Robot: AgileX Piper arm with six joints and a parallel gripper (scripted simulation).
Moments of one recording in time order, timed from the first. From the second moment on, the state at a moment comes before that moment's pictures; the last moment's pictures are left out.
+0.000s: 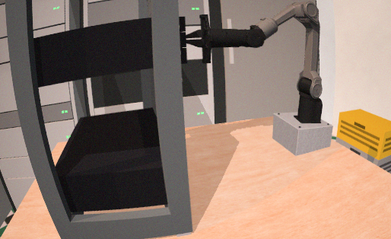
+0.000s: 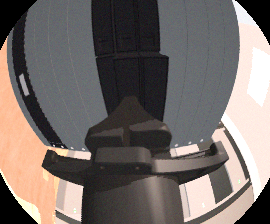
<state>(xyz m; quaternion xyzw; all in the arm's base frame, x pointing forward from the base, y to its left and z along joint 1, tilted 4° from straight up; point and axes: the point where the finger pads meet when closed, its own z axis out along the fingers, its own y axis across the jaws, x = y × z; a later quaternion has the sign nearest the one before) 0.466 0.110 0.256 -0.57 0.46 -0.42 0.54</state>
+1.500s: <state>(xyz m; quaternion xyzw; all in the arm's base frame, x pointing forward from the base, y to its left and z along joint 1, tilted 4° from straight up) 0.486 0.115 0.255 -0.57 0.46 -0.42 0.54</state>
